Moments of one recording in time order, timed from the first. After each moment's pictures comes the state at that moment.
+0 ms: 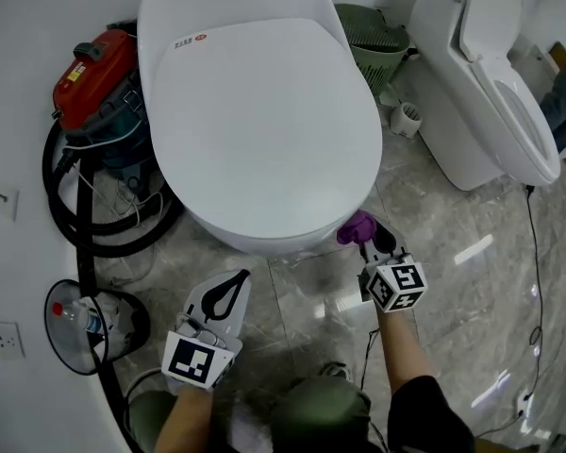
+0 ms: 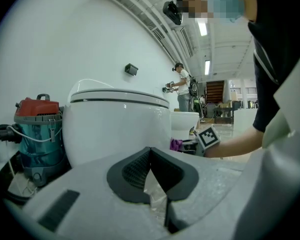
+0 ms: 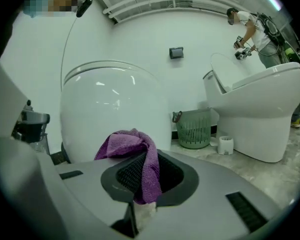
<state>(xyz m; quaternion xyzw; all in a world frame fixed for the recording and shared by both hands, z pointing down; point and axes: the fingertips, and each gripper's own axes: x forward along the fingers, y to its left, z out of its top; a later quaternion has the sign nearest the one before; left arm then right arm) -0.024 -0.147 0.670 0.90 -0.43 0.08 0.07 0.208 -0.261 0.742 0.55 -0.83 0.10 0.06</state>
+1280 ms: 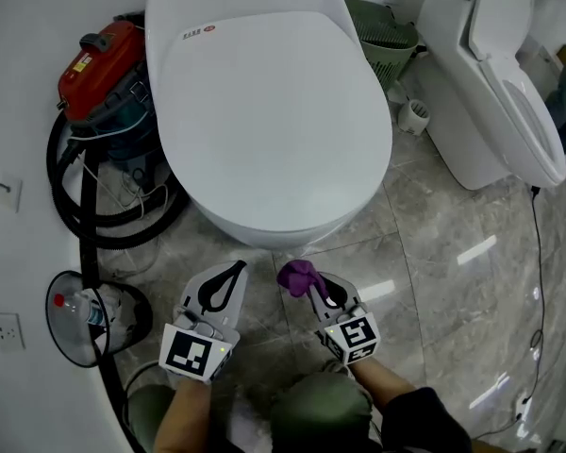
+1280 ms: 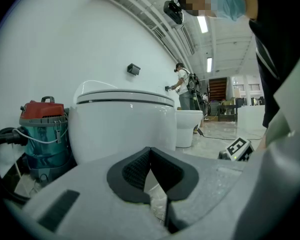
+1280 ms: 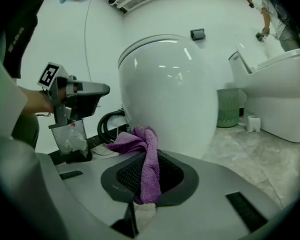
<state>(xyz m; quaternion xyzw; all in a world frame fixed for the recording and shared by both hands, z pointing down) -0.040 -0.151 0.672 0.89 -0.45 0.09 0.06 0.085 -0.141 0.801 0.43 -0.88 0.14 0.12</state>
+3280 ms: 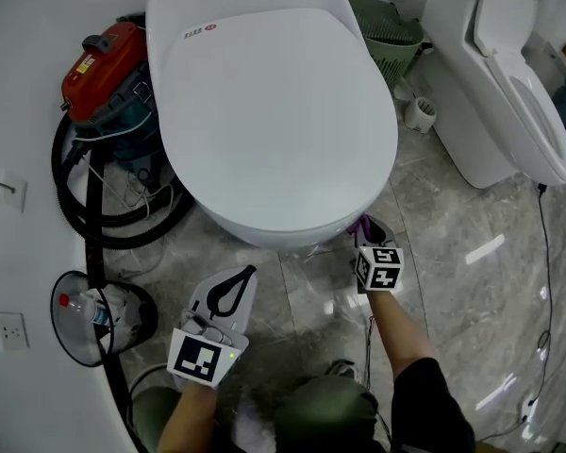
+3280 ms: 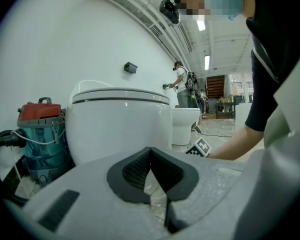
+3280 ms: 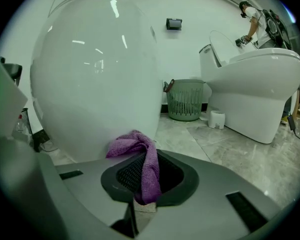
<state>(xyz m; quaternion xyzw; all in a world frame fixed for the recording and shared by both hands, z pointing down) -0.030 -0.145 0.675 0.89 -0.44 0.11 0.05 0.208 -0.284 0.860 0.58 -0.77 0.16 0.19</state>
